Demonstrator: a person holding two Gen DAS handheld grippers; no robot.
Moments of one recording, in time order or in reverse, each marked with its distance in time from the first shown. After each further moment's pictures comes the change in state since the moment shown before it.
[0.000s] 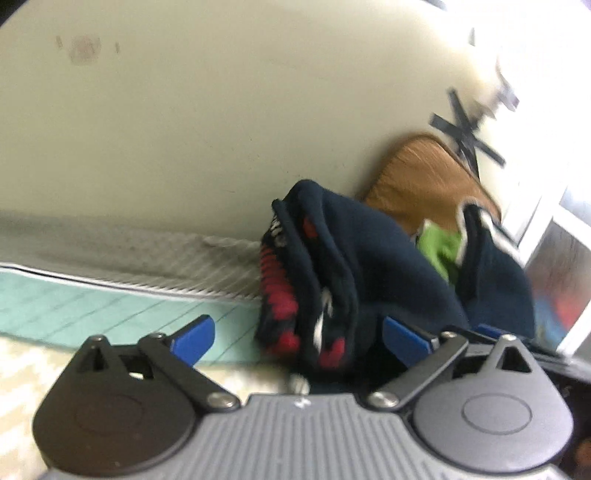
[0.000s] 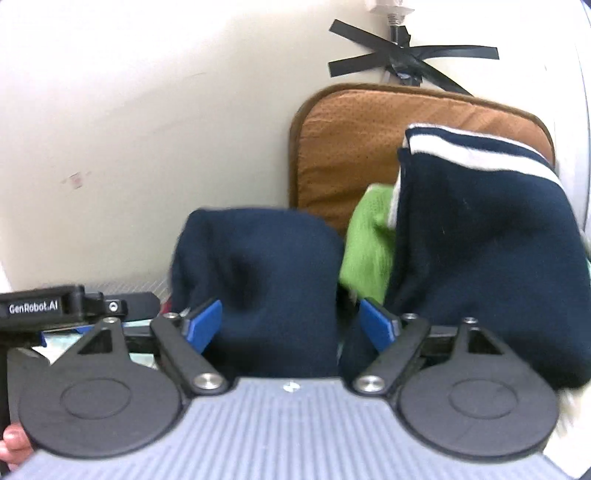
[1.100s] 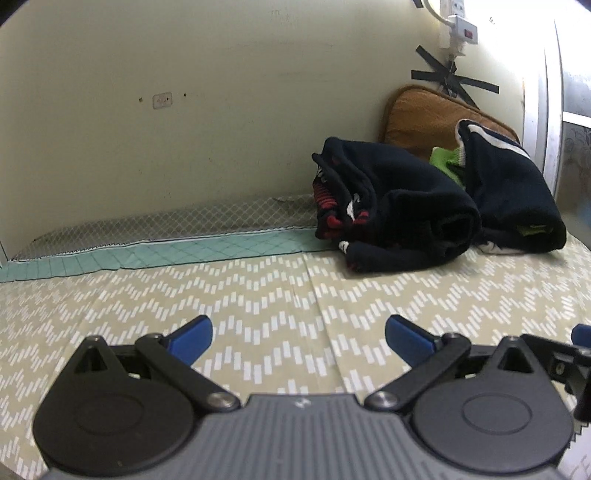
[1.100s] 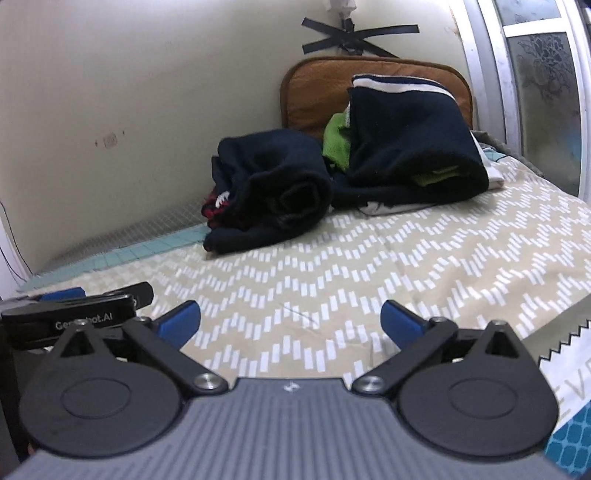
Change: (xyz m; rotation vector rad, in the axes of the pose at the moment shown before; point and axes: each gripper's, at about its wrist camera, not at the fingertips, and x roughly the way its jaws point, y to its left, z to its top) left arm -0.090 -0.045 -0.094 0.182 -0.028 0.308; right arm -0.110 0.058 -0.098 0.090 0.019 -0.114
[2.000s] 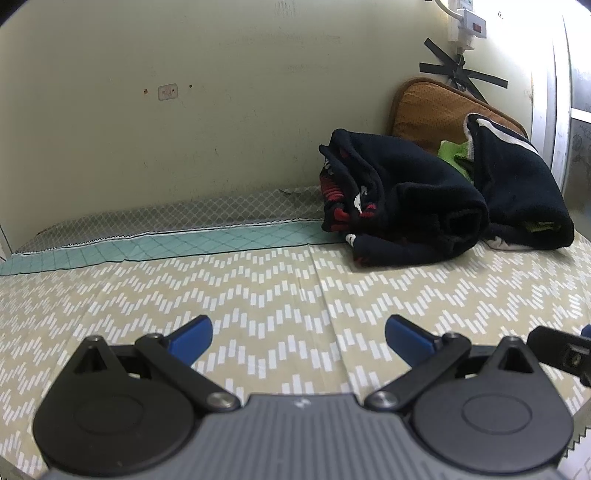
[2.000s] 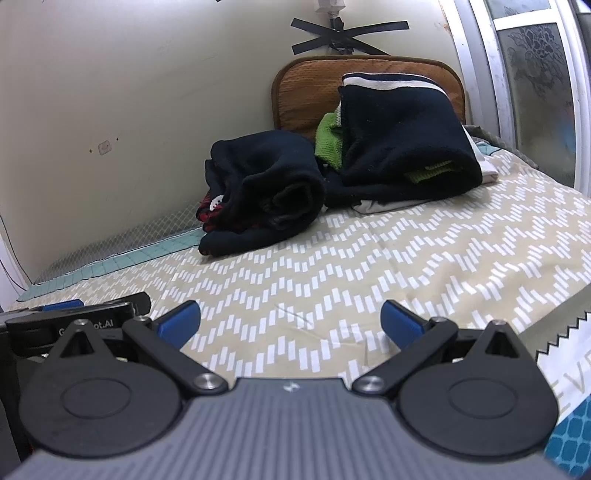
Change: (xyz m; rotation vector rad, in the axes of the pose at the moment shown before) left arm 0.004 0.002 -0.001 -0.004 0.028 0.013; right arm -0.003 -0.006 -0.001 0.043 -0.008 -0.003
